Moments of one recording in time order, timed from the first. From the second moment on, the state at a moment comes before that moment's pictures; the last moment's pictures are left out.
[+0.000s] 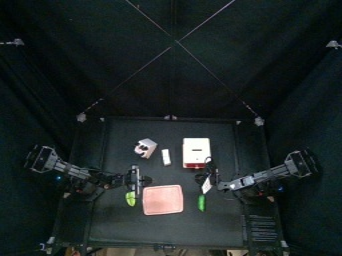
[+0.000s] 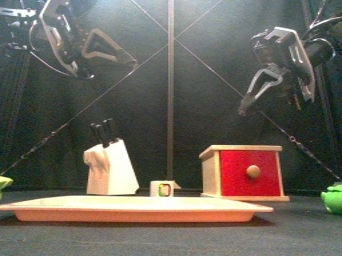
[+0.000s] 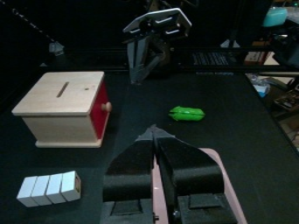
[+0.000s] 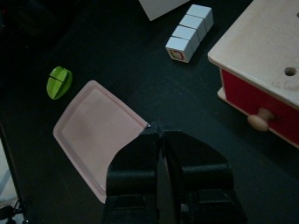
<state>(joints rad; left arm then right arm) -0.25 -0.36 1.00 -0.66 -0.58 0.57 0.26 -0.42 0.98 -1.41 0.53 2.29</state>
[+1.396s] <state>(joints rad) -0.26 -0.36 1.02 -0.76 -0.59 0.57 0.47 -0.36 0.88 -0.74 0.94 2.28</state>
